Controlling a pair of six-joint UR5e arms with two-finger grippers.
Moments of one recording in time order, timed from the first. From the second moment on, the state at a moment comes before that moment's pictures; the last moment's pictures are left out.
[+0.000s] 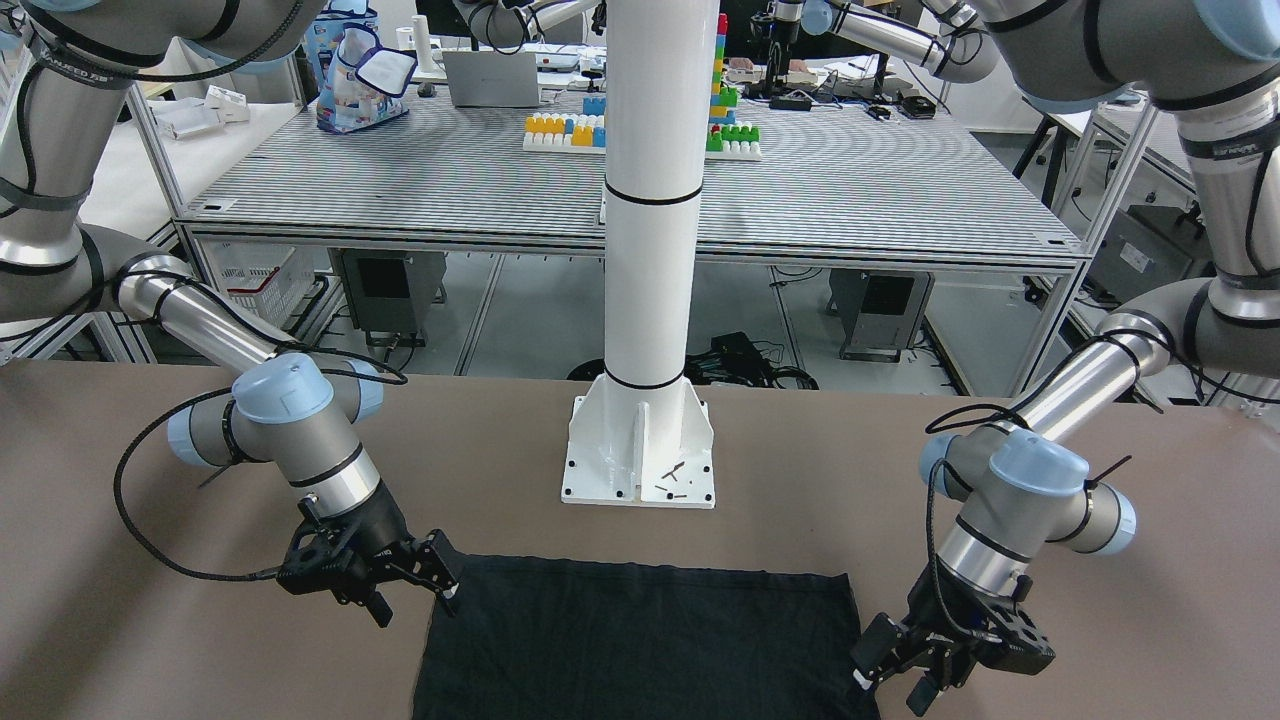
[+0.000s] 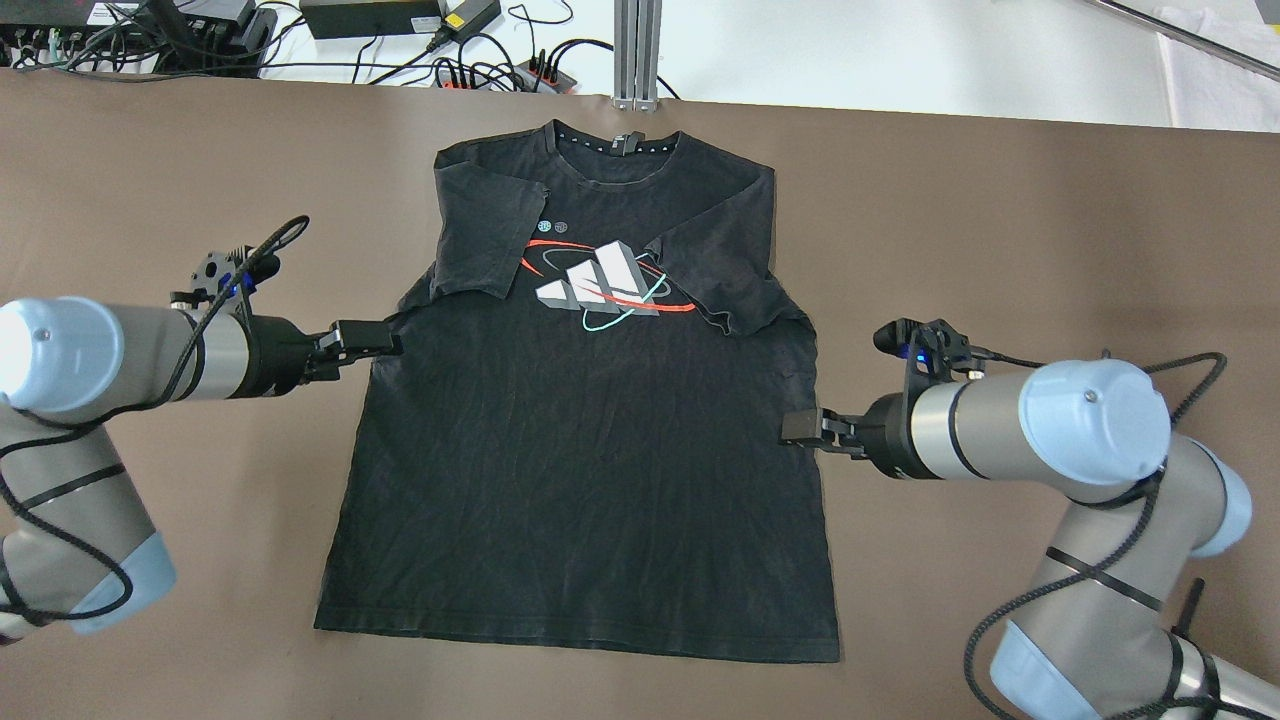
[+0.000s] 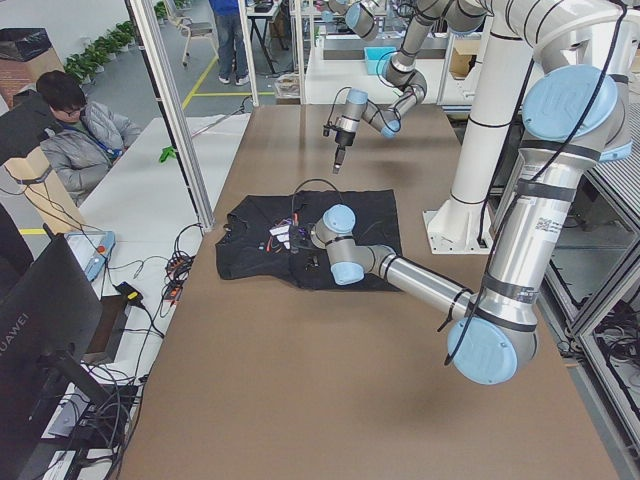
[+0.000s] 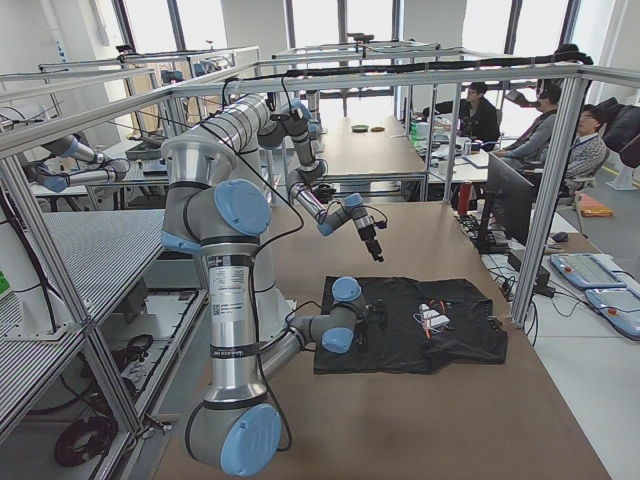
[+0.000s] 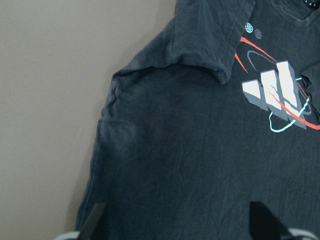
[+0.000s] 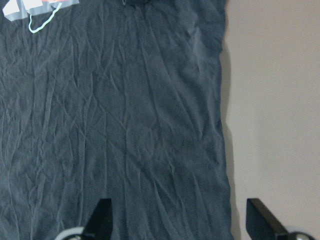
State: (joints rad) left arm -0.68 -1.74 -1.83 -2.39 -1.77 -1.54; right arm 0.62 -1.43 1.98 -0.97 1.89 1.36
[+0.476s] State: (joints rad) left arm -0.58 -1.64 -1.90 -2.39 -1.67 -1.58; right arm 0.47 -1.59 1.98 -0.75 1.88 1.50
